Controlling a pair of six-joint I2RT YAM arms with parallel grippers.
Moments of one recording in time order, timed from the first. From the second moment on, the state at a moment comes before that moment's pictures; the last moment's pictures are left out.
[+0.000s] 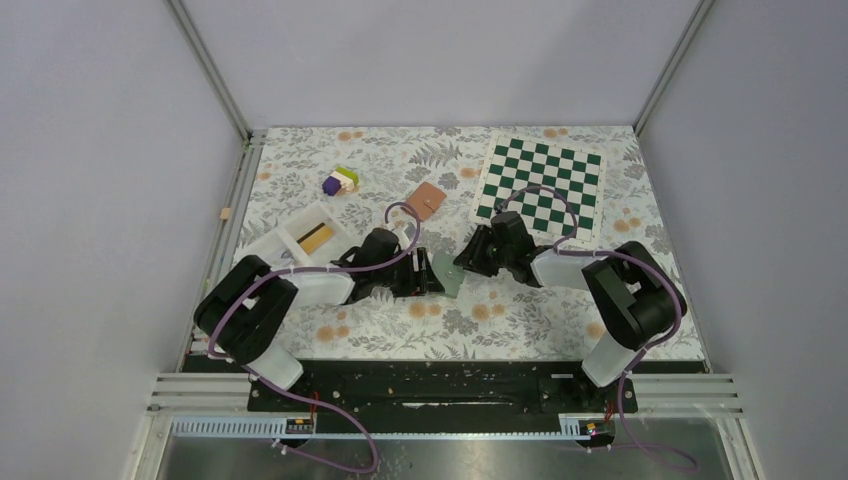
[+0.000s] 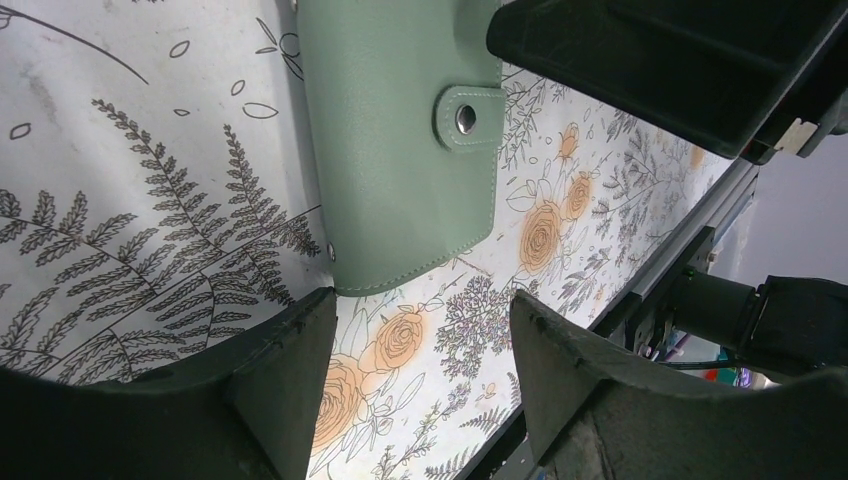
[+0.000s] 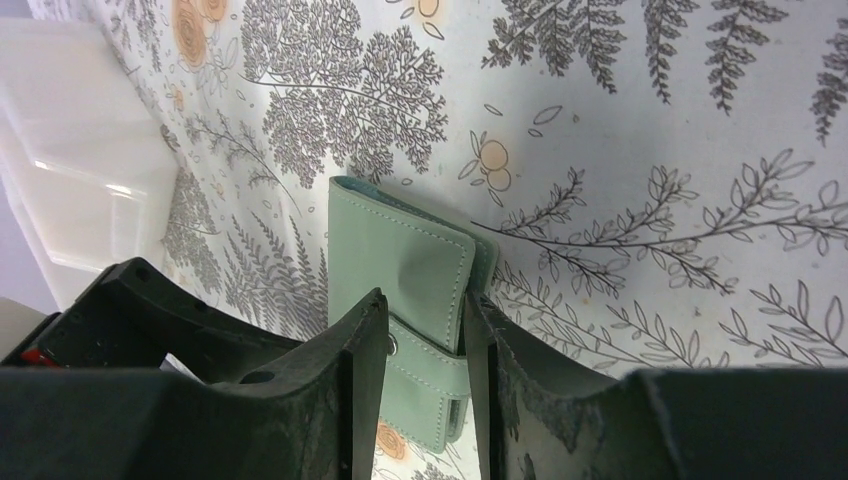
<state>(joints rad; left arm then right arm) -0.66 1.58 0.62 0.22 0.39 -0.76 0.53 1.66 0.71 0.19 -0.21 0.88</state>
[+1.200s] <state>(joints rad) -0.57 1.34 0.46 0.36 0.48 -0.79 0.43 1.59 0.62 0.60 -0.69 0.95</state>
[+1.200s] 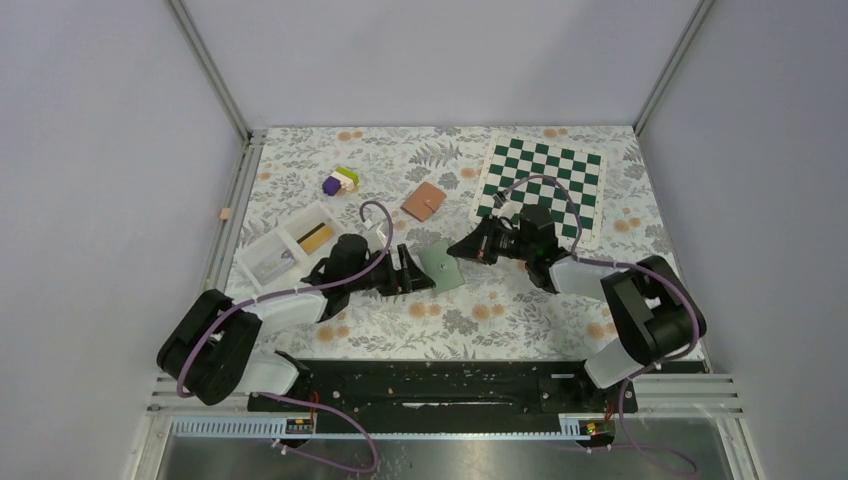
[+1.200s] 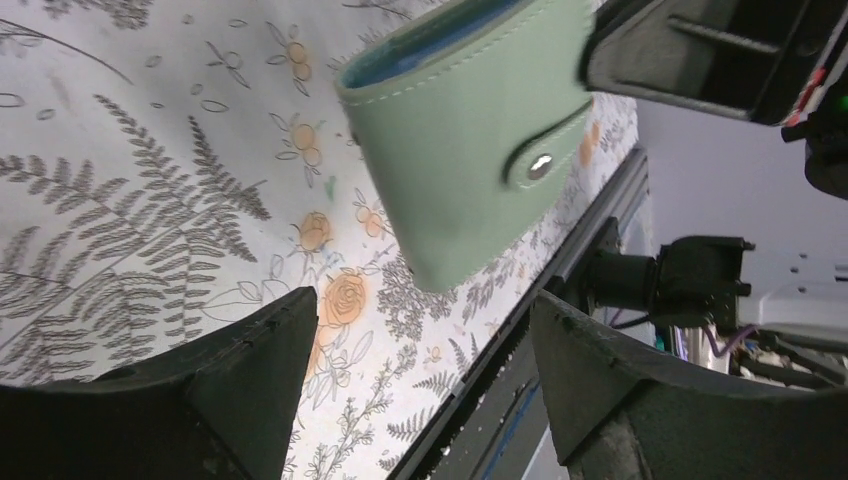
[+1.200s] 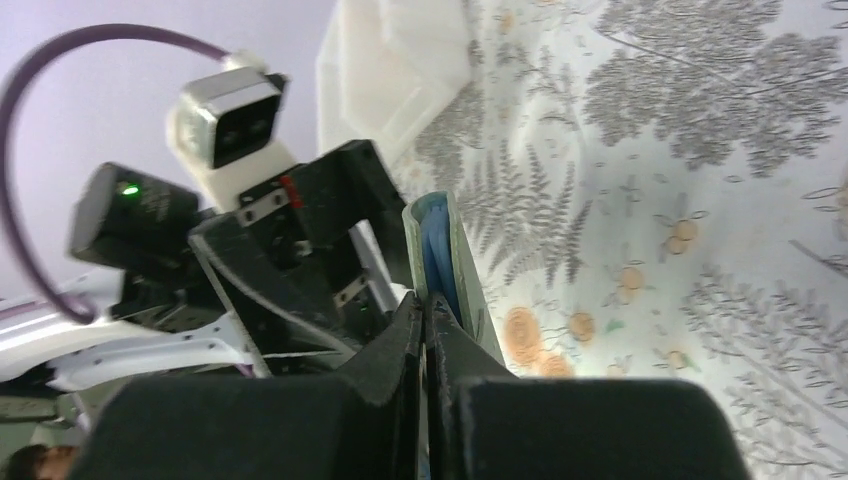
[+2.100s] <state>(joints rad) -0.56 1.23 0.36 0.91 0.72 -1.06 0.43 1.25 0.54 0.61 -0.75 1.16</state>
